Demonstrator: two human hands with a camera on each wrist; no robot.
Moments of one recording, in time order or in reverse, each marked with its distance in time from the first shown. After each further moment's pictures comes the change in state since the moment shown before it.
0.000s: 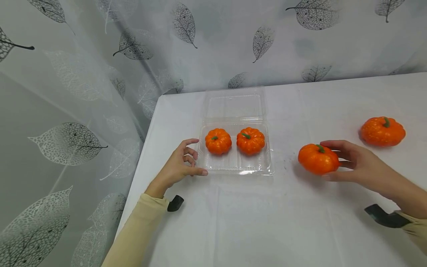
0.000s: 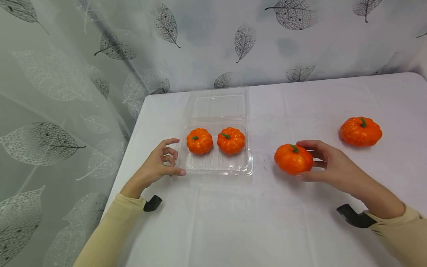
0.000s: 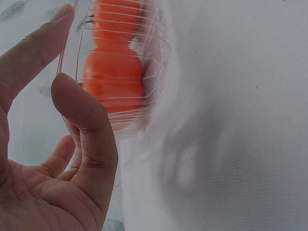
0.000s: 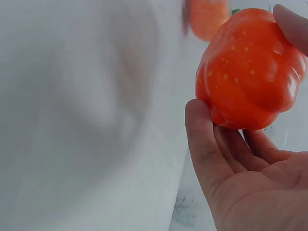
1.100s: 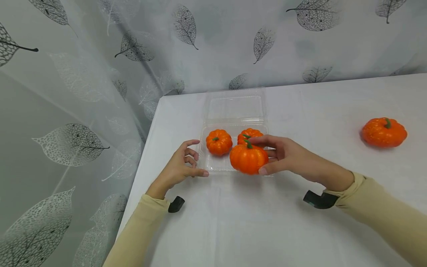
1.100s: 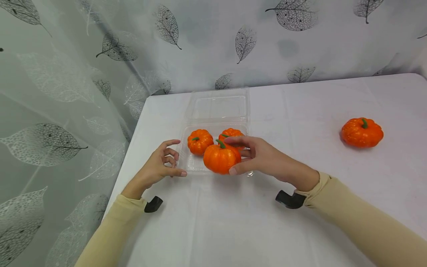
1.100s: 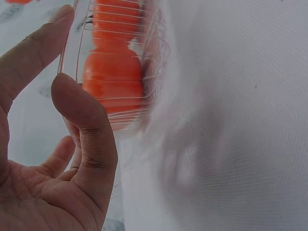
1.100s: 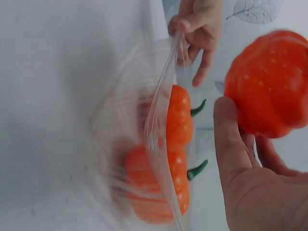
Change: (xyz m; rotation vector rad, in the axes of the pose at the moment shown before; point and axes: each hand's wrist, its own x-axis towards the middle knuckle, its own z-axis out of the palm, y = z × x) left_hand -0.003 0.001 0.000 -0.007 -0.006 0.012; right_hand 0.072 -0.106 0.078 0.520 -0.408 -0.002
